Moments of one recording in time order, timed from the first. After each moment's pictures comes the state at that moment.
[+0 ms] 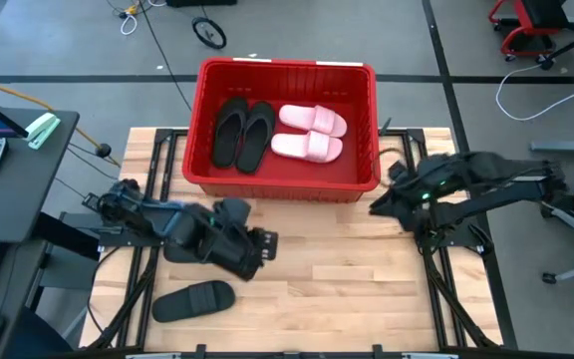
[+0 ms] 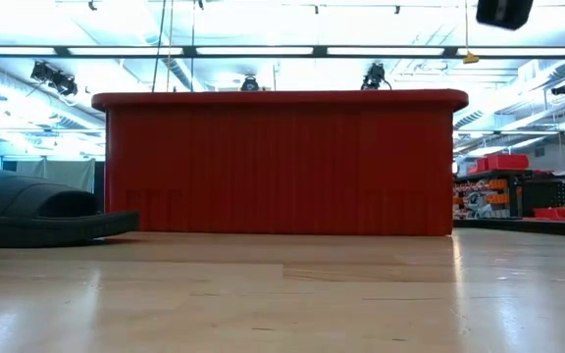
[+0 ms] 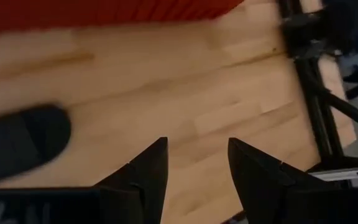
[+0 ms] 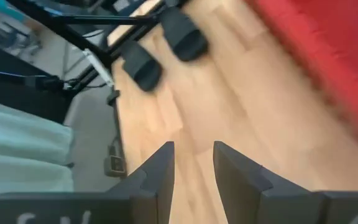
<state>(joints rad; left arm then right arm) -0.47 1.84 2.21 -1.55 -0.50 -1.73 0.11 0.85 1.09 -0.83 -0.07 0.74</state>
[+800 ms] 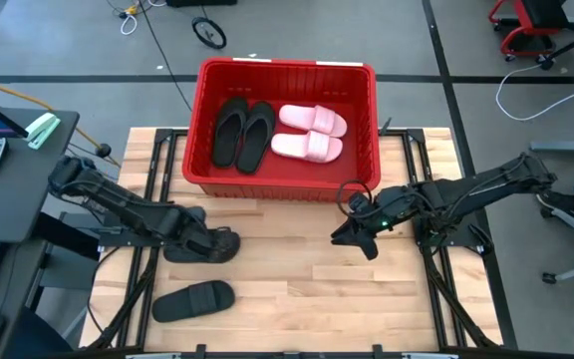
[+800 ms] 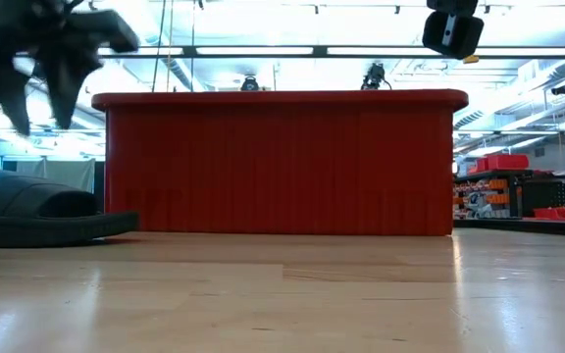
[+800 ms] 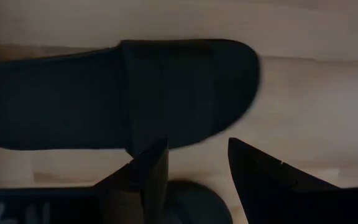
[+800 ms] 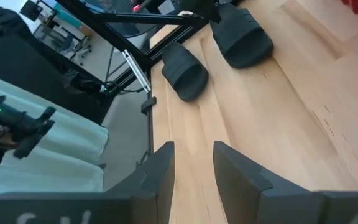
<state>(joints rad) -0.43 1.29 0.96 -1.05 -0.16 -2.03 0.22 1.07 0.84 -0.19 -0.09 0.78</state>
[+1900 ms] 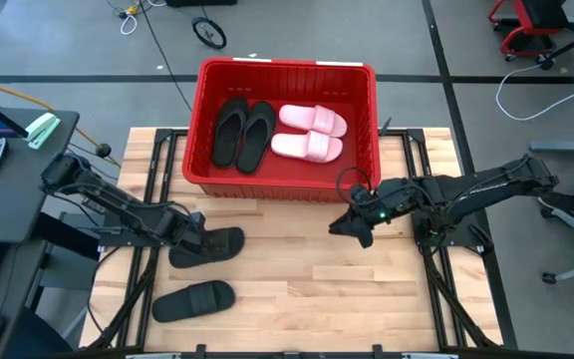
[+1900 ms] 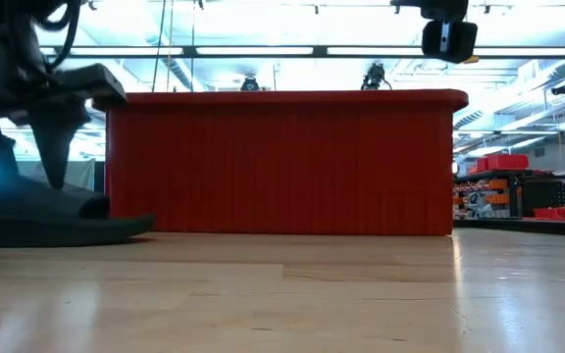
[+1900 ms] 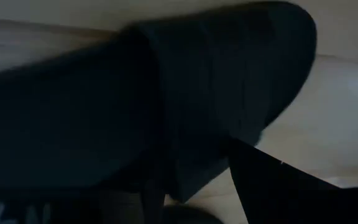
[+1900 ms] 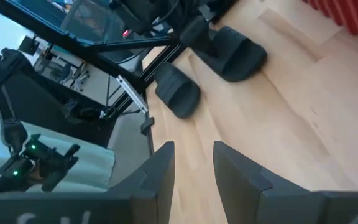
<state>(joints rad) -0.43 1.19 0.61 -0.63 -0.14 -2.08 0.16 1.06 0.84 -0.19 -0.08 0.89</state>
